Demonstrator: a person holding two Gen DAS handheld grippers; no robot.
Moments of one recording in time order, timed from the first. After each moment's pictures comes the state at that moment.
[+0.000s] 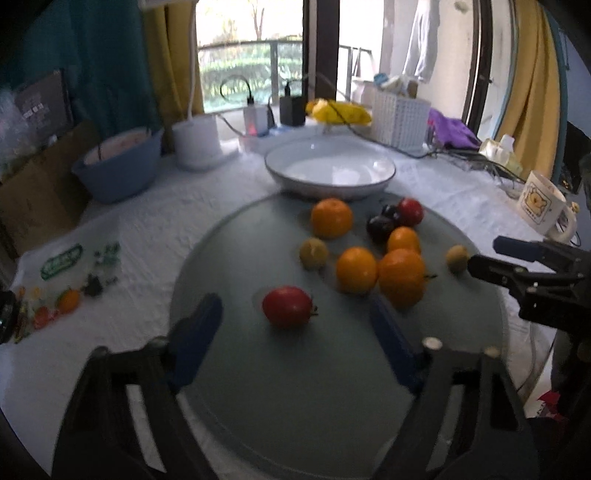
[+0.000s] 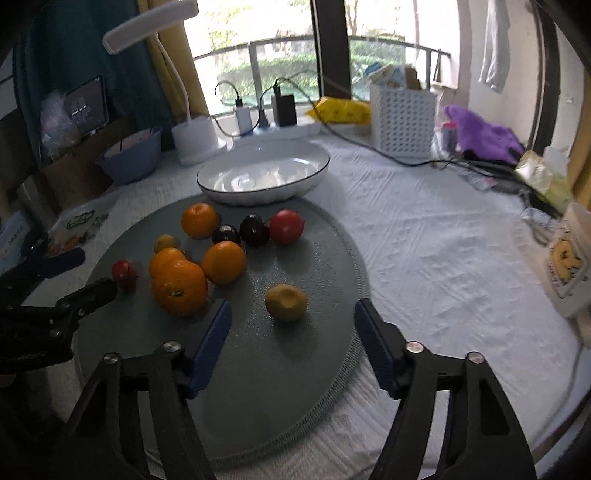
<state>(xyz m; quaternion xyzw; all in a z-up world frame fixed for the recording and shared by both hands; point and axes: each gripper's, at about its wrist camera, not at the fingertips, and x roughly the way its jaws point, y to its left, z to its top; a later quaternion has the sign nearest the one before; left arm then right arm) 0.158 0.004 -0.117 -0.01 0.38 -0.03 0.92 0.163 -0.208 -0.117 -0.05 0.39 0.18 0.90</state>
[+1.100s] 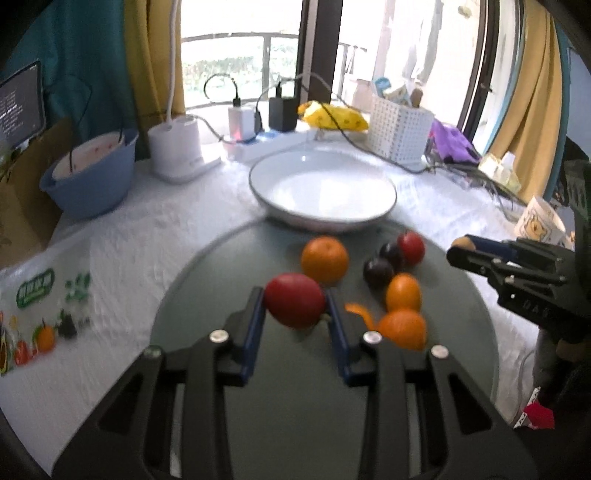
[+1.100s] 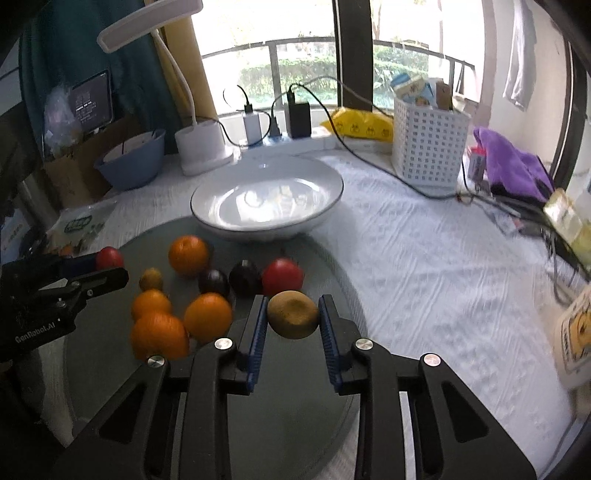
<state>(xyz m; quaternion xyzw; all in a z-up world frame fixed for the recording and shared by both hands) 0.210 0.008 -0.098 -0.03 0.38 -0.05 0.92 0.214 -0.196 -0.107 -0.07 0.38 0.22 0.90</state>
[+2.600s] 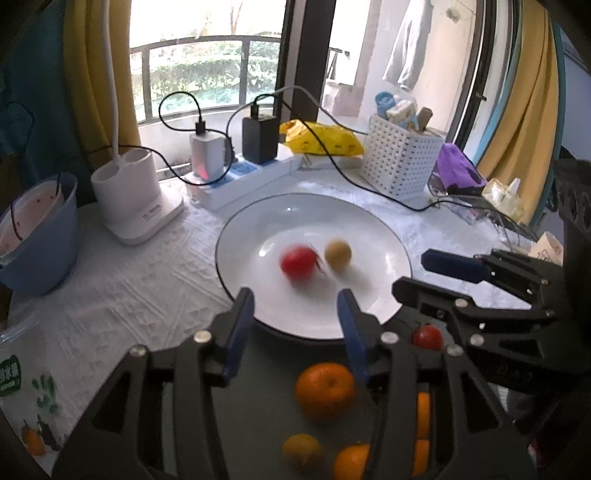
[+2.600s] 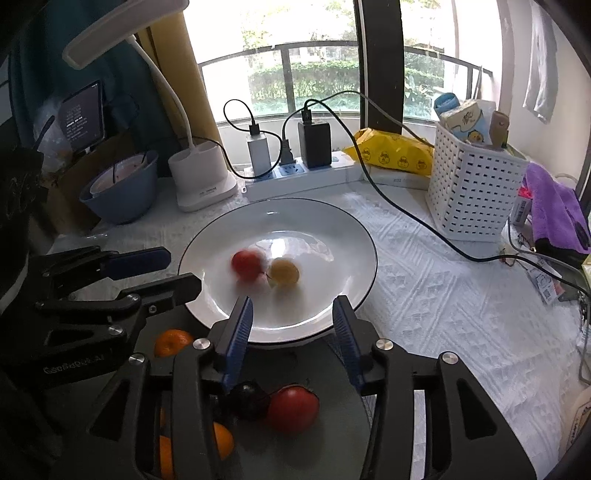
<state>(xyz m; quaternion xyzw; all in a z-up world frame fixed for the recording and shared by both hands) 0.306 0.004 -0.094 -0.03 0.38 -0.10 0.92 0.292 -0.155 -0.099 -0.07 0.37 0.24 0.89</state>
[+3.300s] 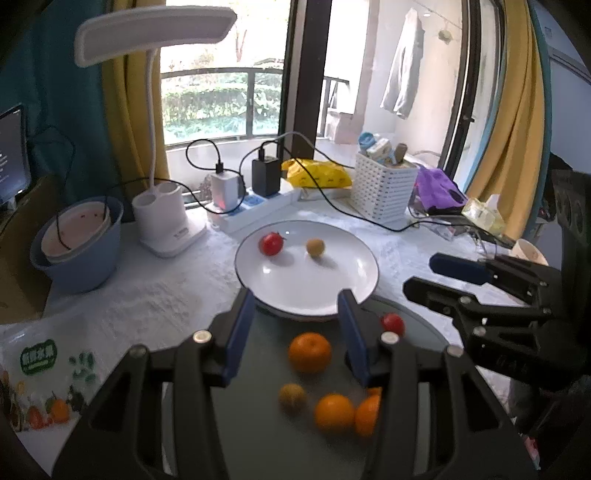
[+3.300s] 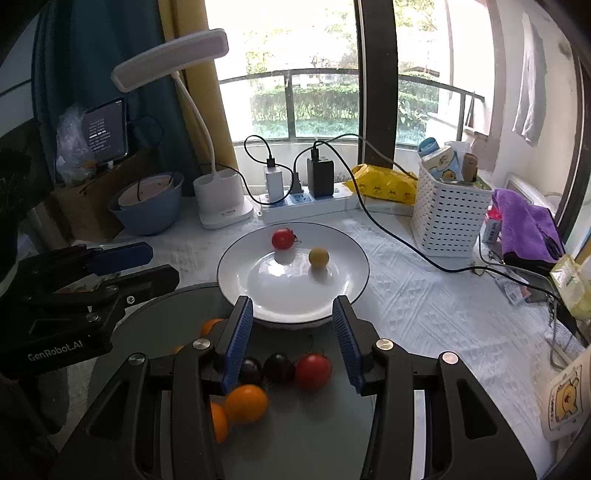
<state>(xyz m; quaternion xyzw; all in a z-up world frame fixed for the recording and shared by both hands) 0.236 0.010 -0.050 -0.03 0.32 -0.08 0.94 0.230 -0.162 -0.059 -0.08 0.32 0.24 0.91</state>
